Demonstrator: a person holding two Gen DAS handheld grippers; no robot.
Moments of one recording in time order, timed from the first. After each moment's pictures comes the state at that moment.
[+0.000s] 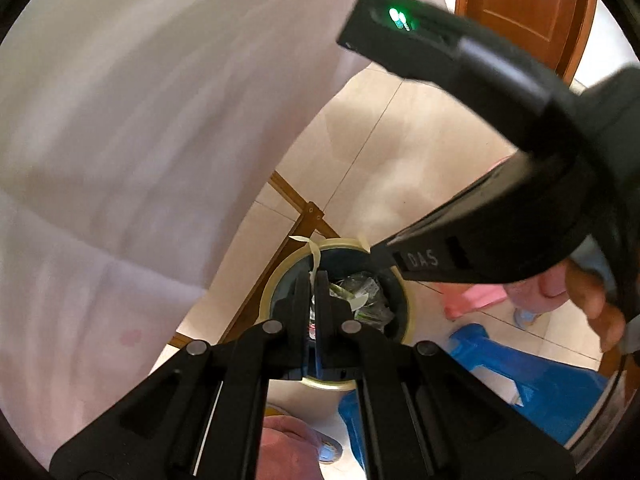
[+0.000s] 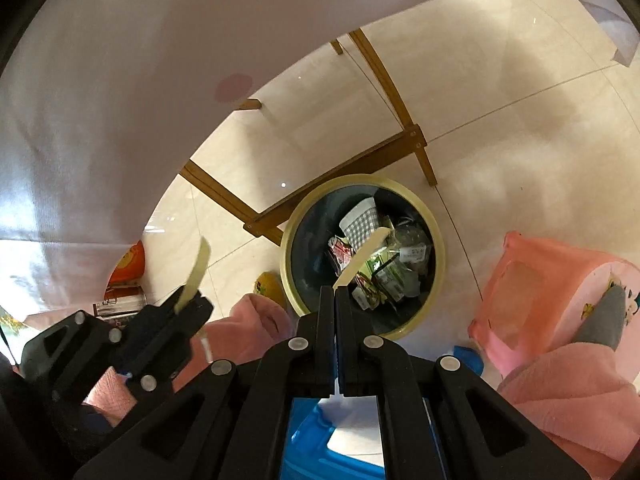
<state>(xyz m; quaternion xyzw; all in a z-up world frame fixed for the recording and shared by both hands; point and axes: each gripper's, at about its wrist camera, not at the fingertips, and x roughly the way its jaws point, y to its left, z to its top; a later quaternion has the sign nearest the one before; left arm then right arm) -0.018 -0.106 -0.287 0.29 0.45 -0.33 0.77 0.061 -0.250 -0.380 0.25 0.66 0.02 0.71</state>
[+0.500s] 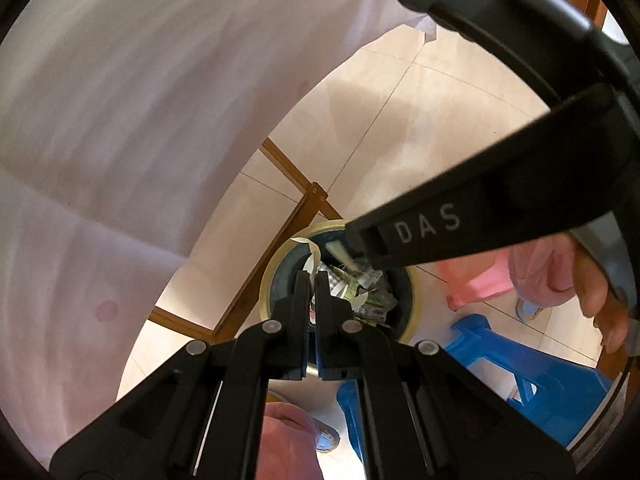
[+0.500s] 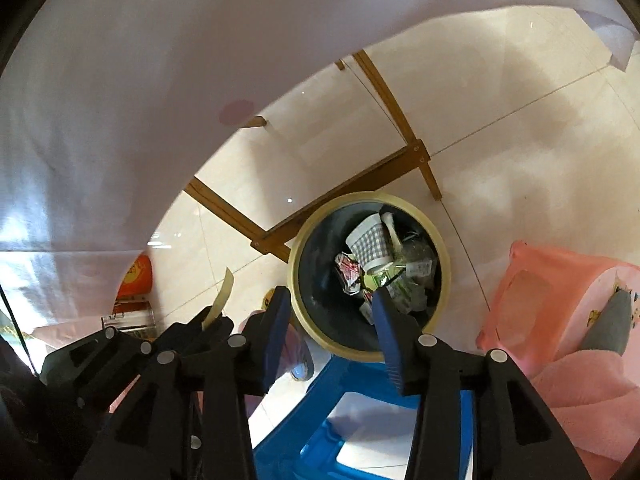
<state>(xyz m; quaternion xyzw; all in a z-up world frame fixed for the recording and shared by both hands) -0.002 -0.108 -0.297 0.29 0.49 -0.32 0.76 0.066 -0.256 -0.384 0.27 0.63 0.02 0.73</state>
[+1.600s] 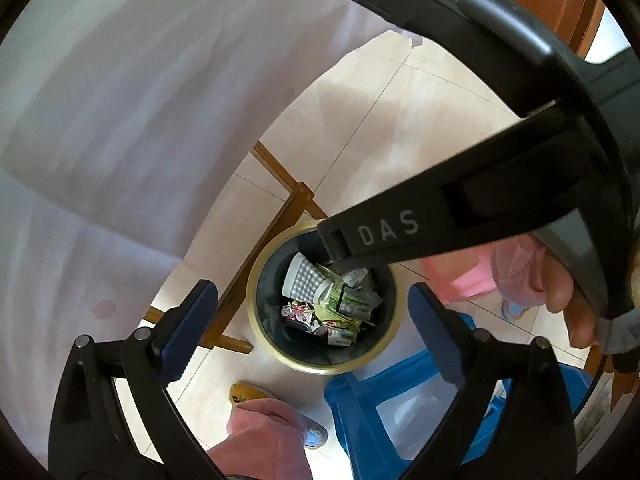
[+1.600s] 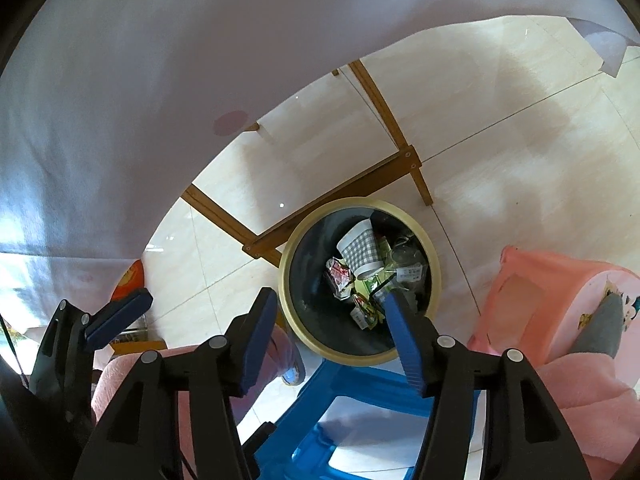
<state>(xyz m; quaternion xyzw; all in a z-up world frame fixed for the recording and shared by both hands) -0.005 -0.108 -0.283 0.28 0.49 -0.33 0.75 0.062 -0.260 -0.379 0.26 0.62 0.01 0.74</state>
